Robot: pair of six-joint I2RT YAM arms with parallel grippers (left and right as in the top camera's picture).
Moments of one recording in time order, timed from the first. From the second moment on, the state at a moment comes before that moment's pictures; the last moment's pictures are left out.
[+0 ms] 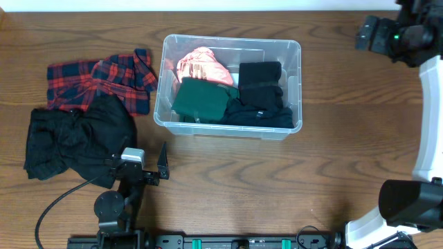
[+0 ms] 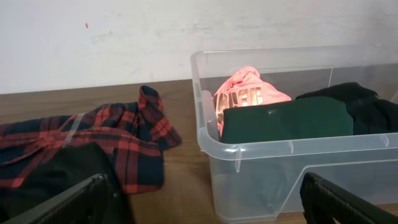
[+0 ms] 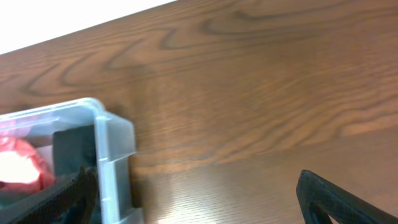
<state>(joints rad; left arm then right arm) 0.06 0.04 0.02 -0.10 0.23 0.03 -0.16 1.78 2.00 -1.17 -0.07 0.18</state>
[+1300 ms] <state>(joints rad) 0.08 1.10 0.71 -0.44 0.08 0.05 -0.19 1.78 1.99 -1.17 -0.07 0.18</state>
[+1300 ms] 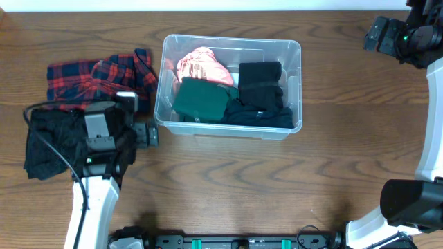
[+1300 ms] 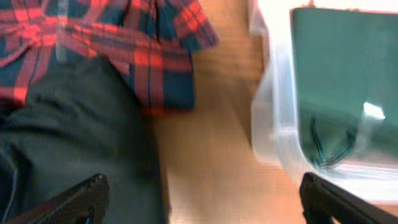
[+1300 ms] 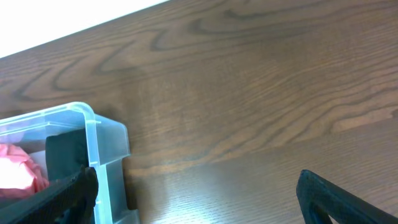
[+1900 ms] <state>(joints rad) 0.08 1.43 0.71 -0.38 -0.16 -0.07 -0.19 1.78 1.99 -1.17 -0.07 0.18</state>
